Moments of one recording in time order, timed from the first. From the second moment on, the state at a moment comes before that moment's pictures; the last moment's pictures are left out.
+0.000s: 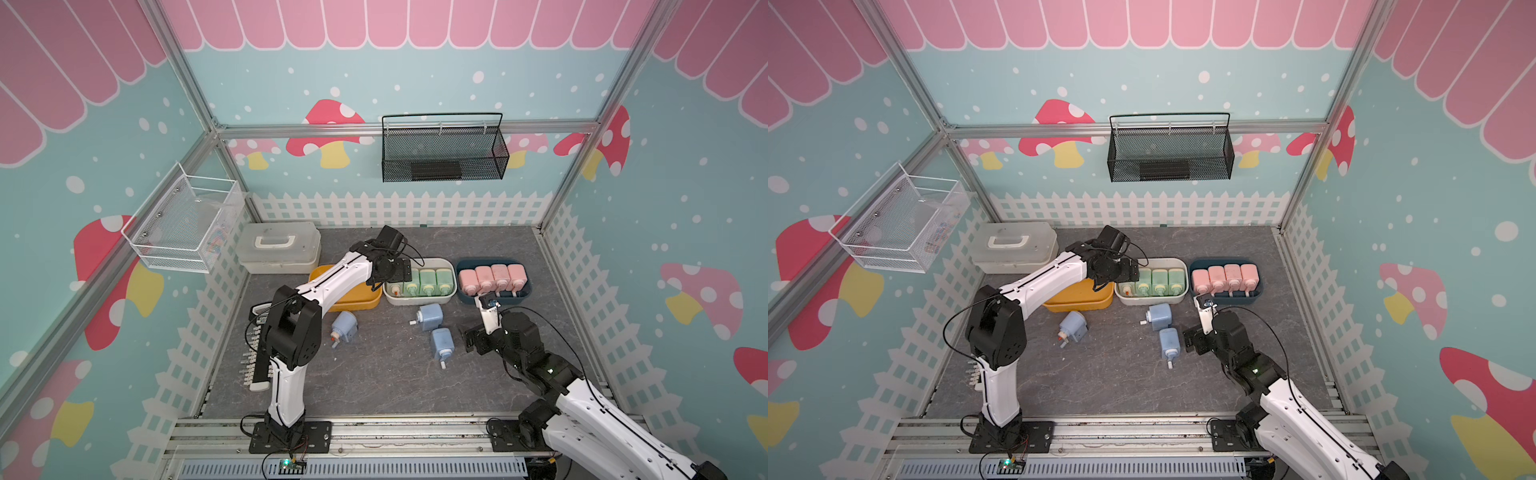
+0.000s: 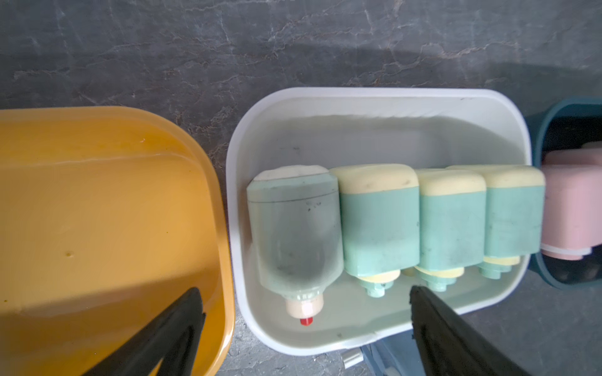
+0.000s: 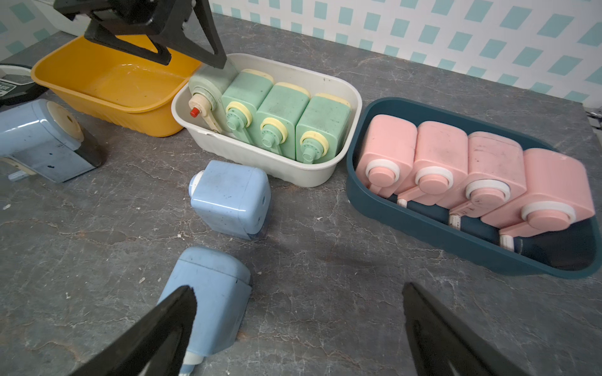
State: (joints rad) left arm -0.54 1.96 1.66 -0.73 0.00 -0.53; right arm 0.56 0.71 0.47 -0.29 0.11 0.05
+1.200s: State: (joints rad) left arm -0.39 1.33 0.85 -0.57 0.01 -0.49; right arm 0.56 0.80 0.47 -0.13 -0.02 -0.06
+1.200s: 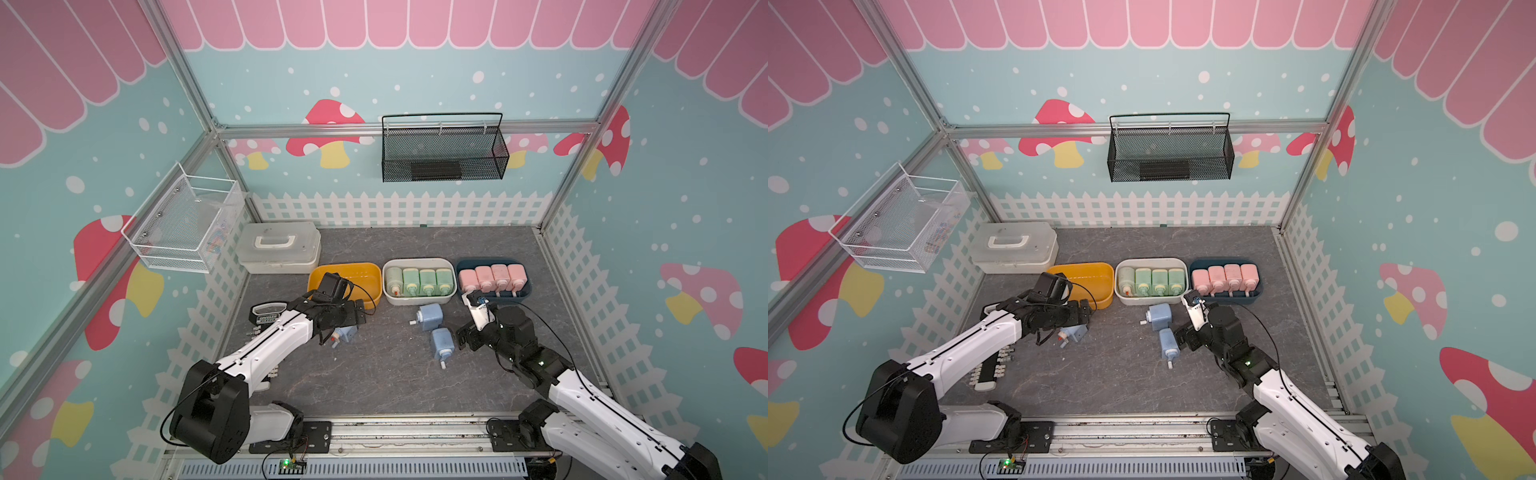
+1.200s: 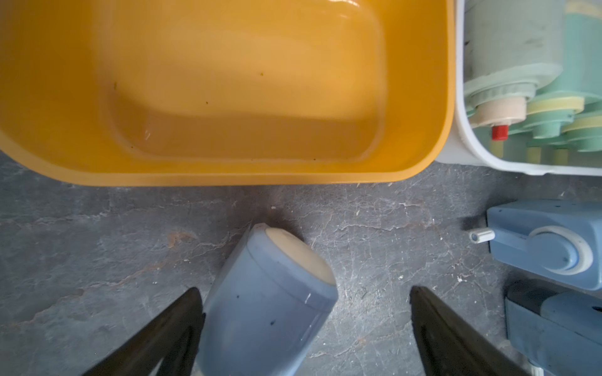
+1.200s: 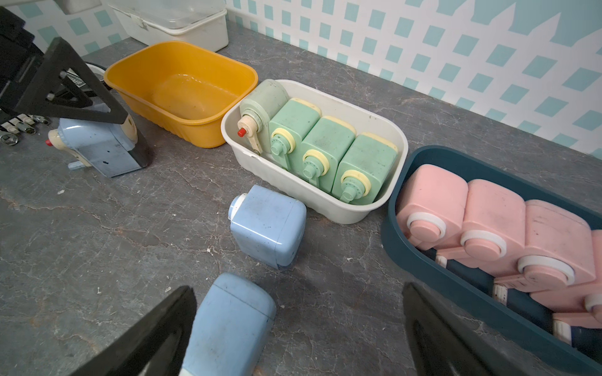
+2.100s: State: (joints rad) left arm -0.52 1.25 0.77 -0.58 -0.07 -0.57; right arm 0.56 0.92 0.50 -0.08 -0.08 -0.05
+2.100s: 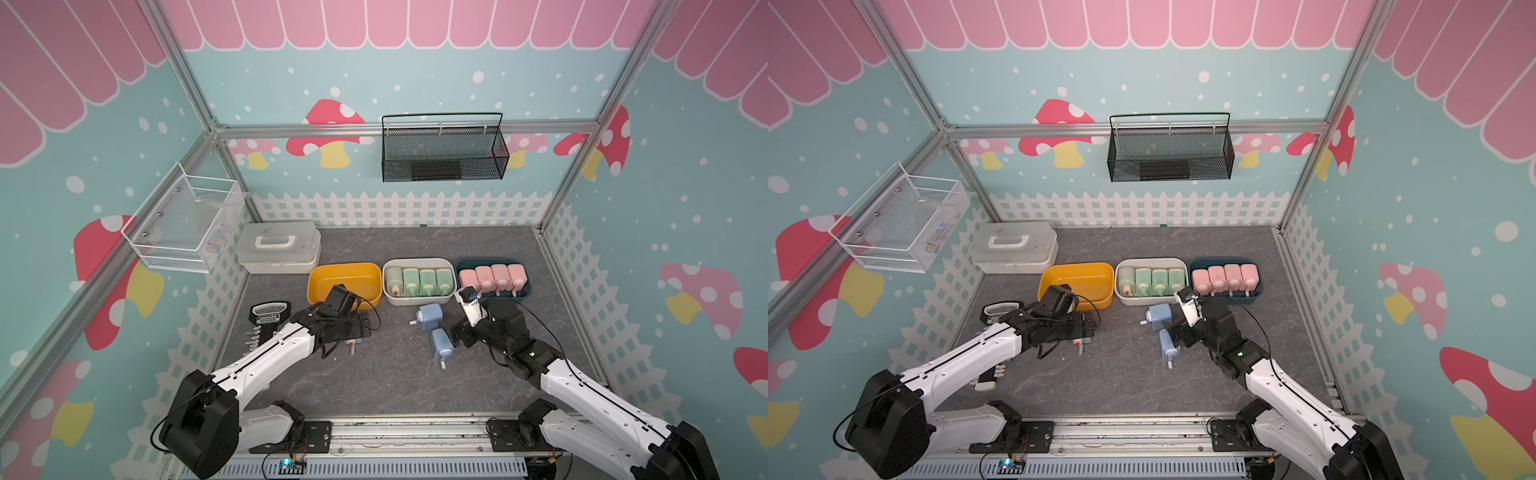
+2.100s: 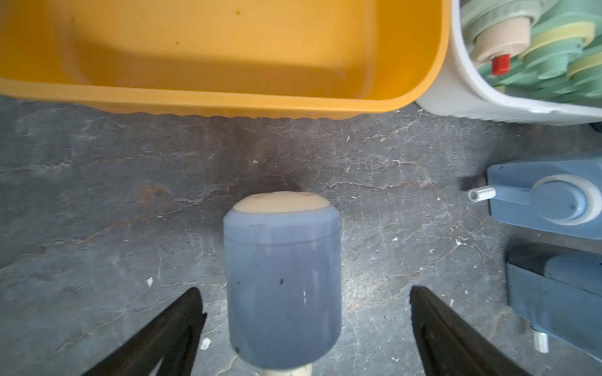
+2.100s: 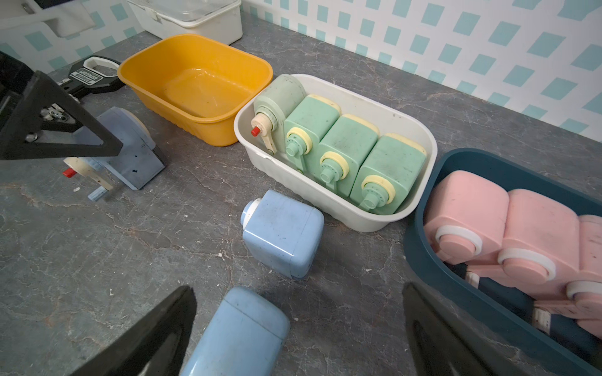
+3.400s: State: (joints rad) left arm -0.59 1.41 0.88 -0.67 -0.22 -0.65; right arm 0.56 0.95 0.52 -0.07 -0.08 -0.04
